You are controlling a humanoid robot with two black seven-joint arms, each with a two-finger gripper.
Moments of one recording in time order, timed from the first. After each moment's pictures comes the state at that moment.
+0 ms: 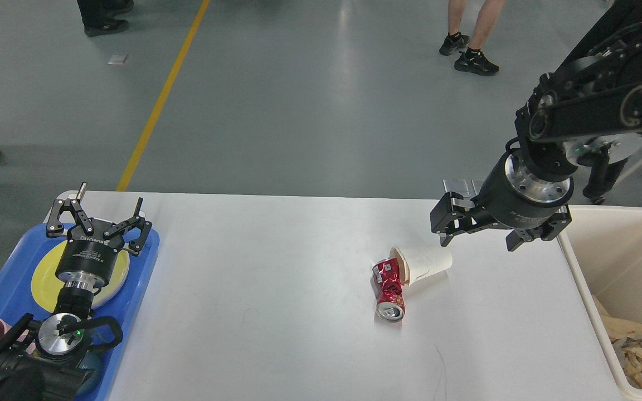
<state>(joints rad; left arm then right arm) -0.38 0.18 -1.37 -0.59 0.00 -0.67 -0.17 2.33 -0.13 -1.33 1.61 0.19 0.55 -0.13</state>
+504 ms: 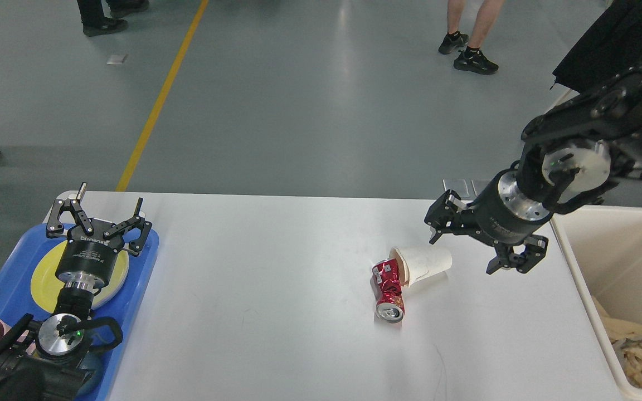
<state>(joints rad) -0.38 0.18 -1.37 -0.59 0.00 -0.67 -0.17 2.01 -0.18 -1.26 1.42 0.59 0.39 -0.26</state>
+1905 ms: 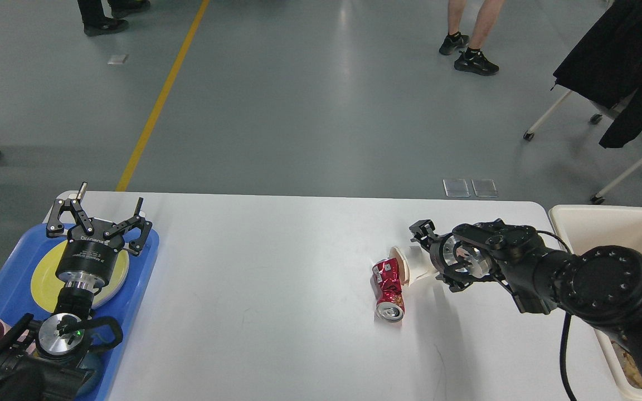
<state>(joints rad) -0.38 0.18 -1.37 -0.59 0.00 -0.68 -0.17 1.07 0.00 -0.73 0.41 0.41 0.07 -0.28</state>
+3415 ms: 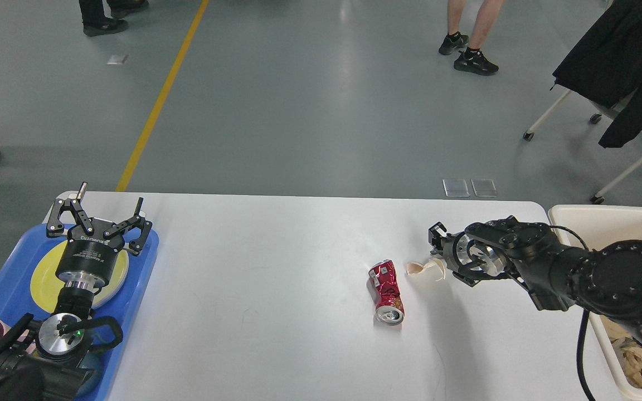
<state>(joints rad) -0.38 0.18 -1.37 -0.59 0.00 -0.68 -0.17 1.09 -0.08 -0.70 0.47 0.32 0.07 -0.29</state>
